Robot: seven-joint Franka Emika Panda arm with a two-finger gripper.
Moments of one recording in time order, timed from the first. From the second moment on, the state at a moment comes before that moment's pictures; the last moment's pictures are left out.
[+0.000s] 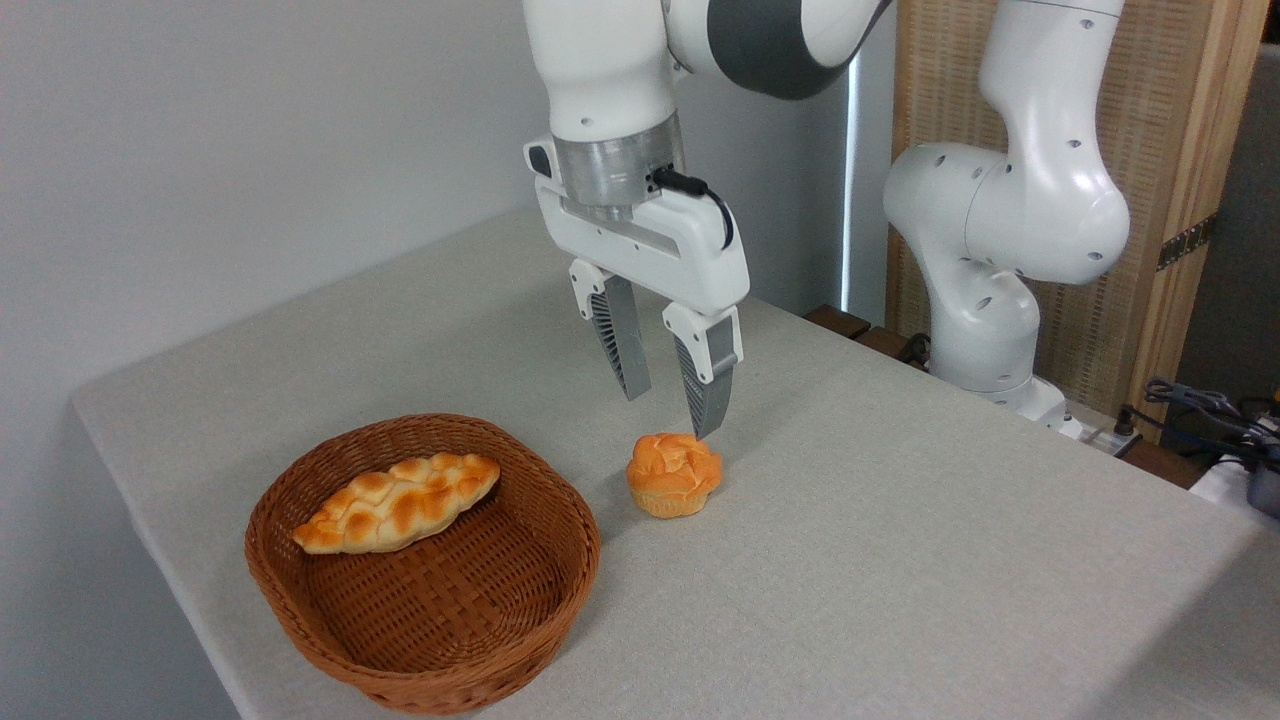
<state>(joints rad) 0.01 -0.34 -0.05 -2.24 -0.02 1.84 0.74</state>
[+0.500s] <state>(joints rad) -0.01 -0.34 -0.05 -2.32 -0.04 1.87 0.74</state>
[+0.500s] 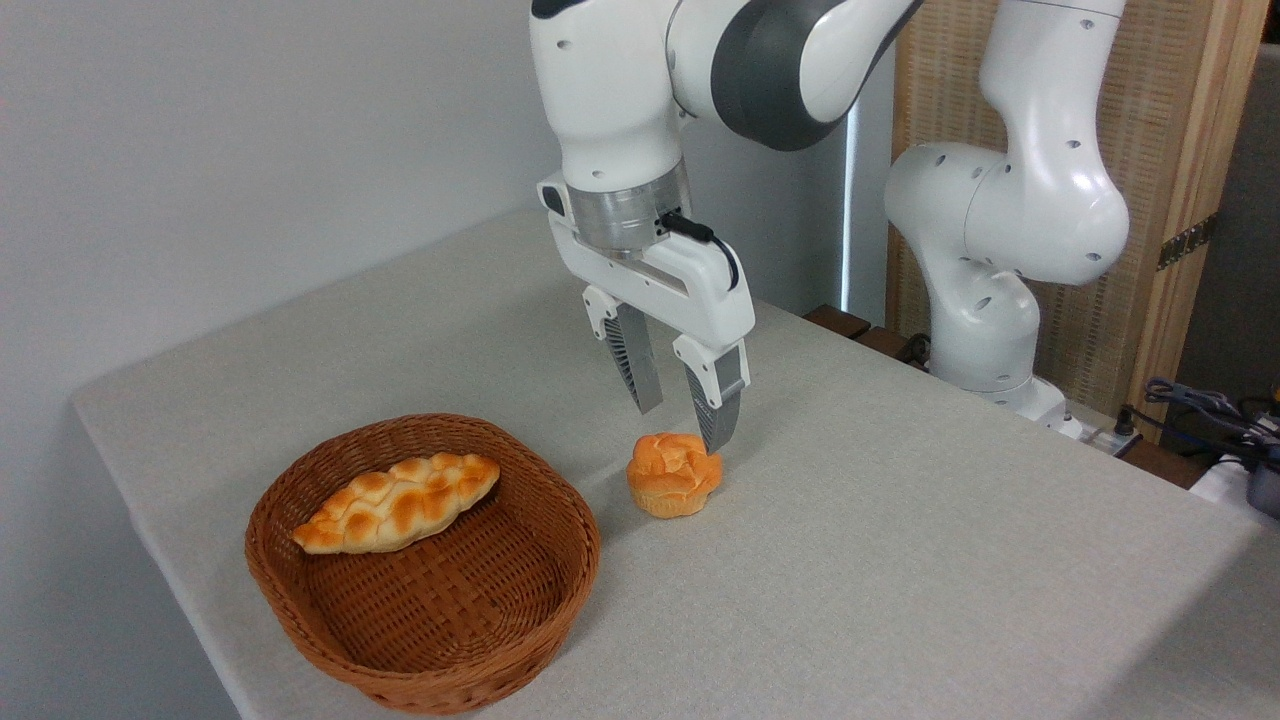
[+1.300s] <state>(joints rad) -0.04 -0.34 -0.06 -2.38 -0.04 1.92 0.74</state>
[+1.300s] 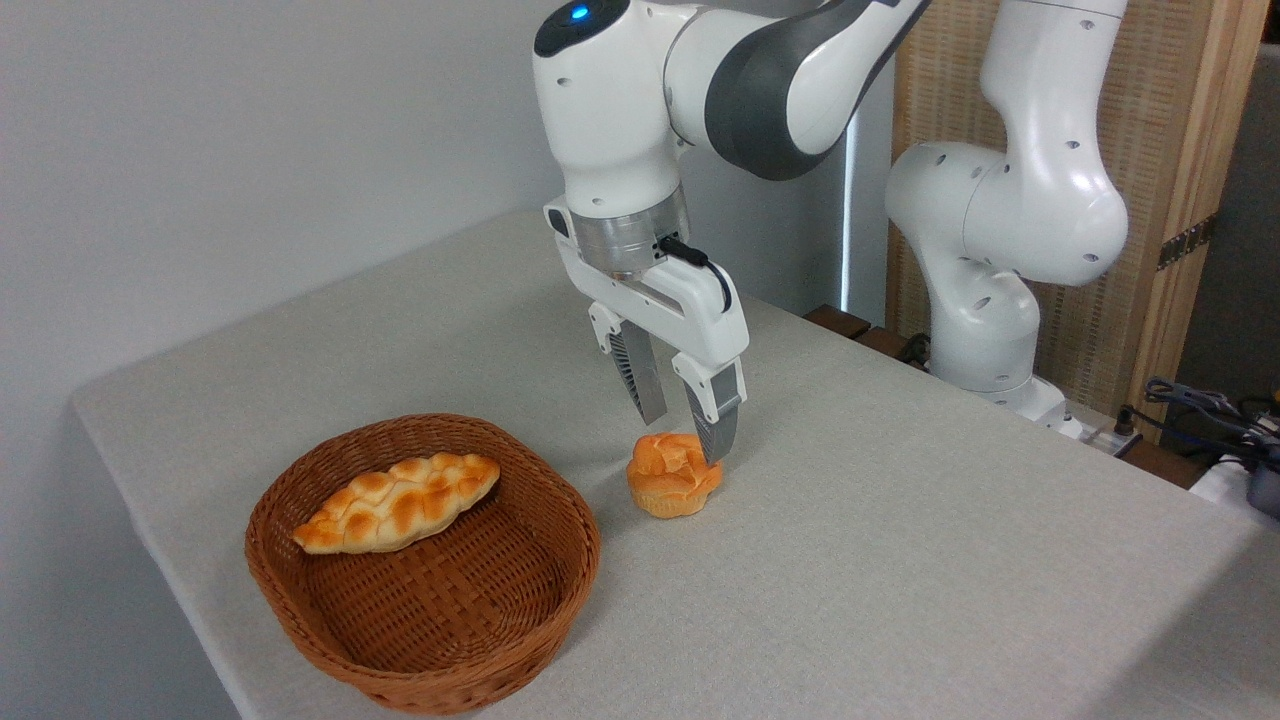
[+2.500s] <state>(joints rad) -0.05 -0.33 -0.07 -2.40 -0.04 1.98 0.89</state>
